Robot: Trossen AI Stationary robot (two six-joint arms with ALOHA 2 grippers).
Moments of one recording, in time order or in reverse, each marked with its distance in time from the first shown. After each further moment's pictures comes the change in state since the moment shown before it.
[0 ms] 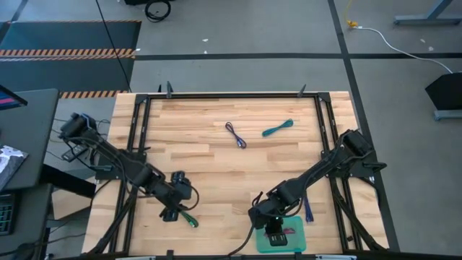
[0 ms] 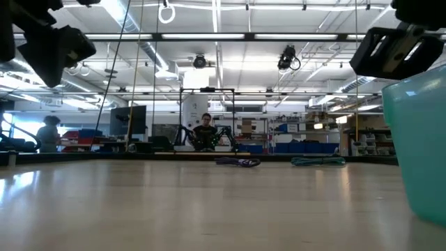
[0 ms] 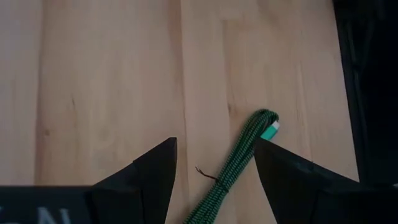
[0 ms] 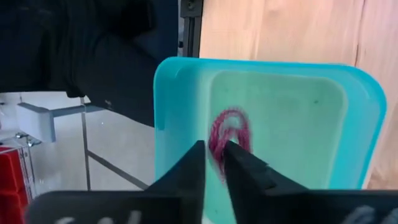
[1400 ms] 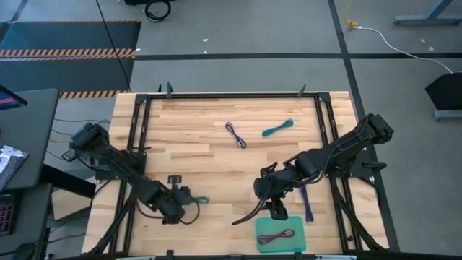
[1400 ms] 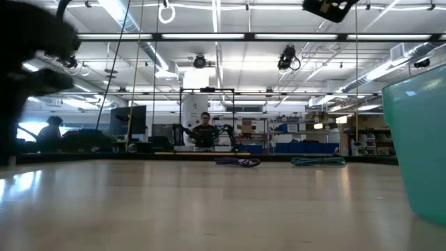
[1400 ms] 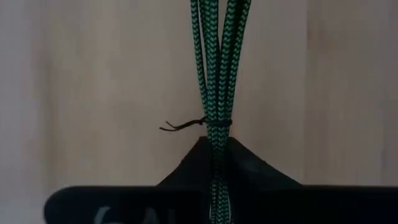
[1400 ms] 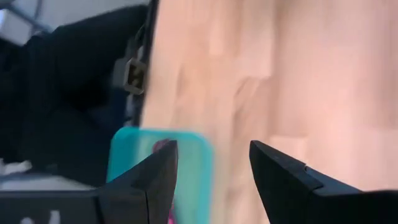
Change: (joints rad) left arm -0.108 0.217 -0.010 -0.080 -0.163 -0.101; right arm -0.105 -0.309 0.000 -0.134 0.356 -0.158
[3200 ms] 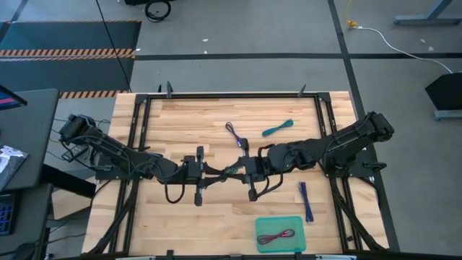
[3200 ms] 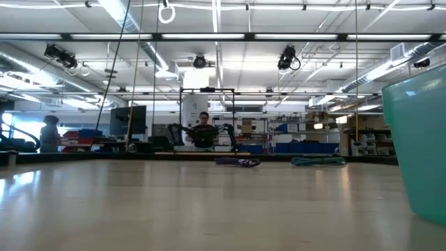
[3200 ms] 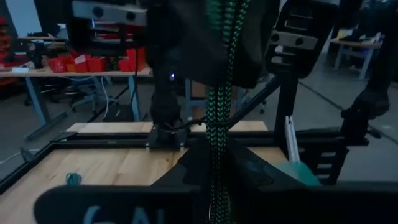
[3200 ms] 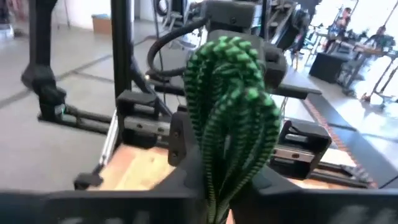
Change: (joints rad) left arm 0.285 -0.218 0.001 1.100 -0.159 0.651; right arm -0.104 -0.021 0.000 0.780 0.322 -0.573
